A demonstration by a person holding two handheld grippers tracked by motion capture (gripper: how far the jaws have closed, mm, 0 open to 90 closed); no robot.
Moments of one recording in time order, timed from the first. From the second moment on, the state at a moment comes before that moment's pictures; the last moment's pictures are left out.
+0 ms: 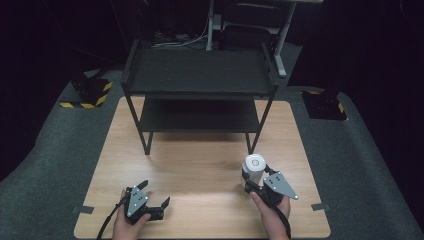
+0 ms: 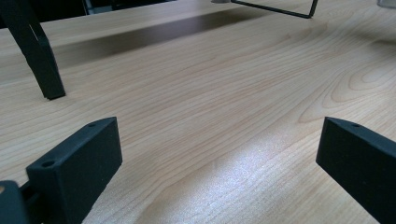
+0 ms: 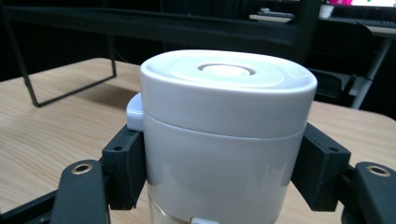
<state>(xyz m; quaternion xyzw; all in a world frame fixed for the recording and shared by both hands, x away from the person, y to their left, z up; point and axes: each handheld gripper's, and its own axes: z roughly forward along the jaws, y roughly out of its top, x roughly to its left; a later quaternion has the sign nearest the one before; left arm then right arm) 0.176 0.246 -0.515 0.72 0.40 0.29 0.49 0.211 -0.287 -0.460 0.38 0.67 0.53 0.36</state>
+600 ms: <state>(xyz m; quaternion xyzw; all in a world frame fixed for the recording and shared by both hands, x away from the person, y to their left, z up) 0.176 0.246 -0.516 0.72 0.40 0.29 0.49 0.244 -0.252 -0.411 0.35 0.67 0.56 0.34</state>
